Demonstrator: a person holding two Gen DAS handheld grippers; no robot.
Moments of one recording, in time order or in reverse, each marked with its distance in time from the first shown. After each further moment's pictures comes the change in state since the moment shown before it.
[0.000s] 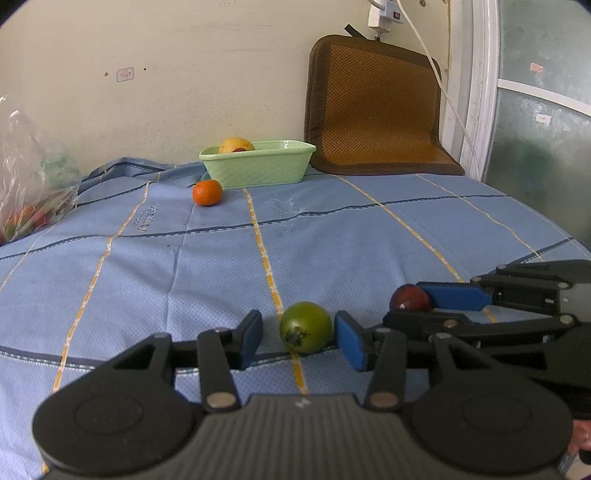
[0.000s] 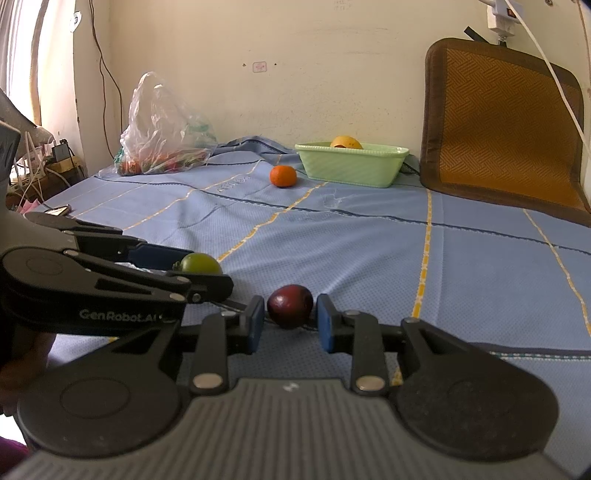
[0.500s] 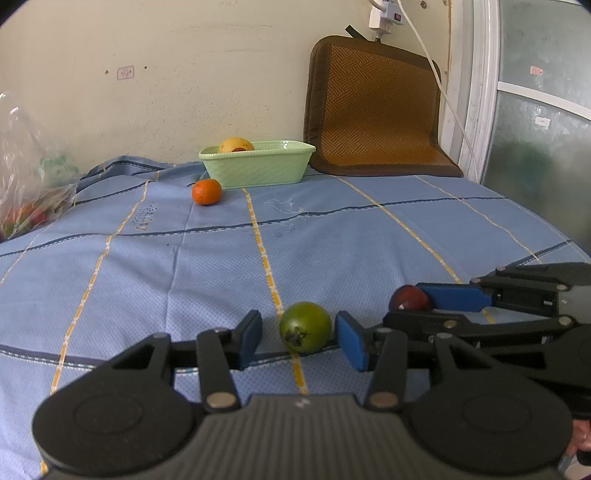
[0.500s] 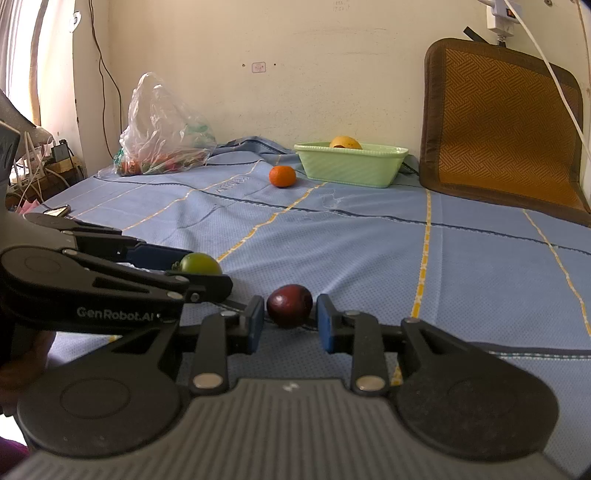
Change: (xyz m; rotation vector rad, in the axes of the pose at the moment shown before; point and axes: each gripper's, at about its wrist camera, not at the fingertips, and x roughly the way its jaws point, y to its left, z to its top) left arm 0.000 0.001 0.000 -0.006 -0.002 -0.007; right arm 0.000 0.000 -0.001 0.000 0.001 0.002
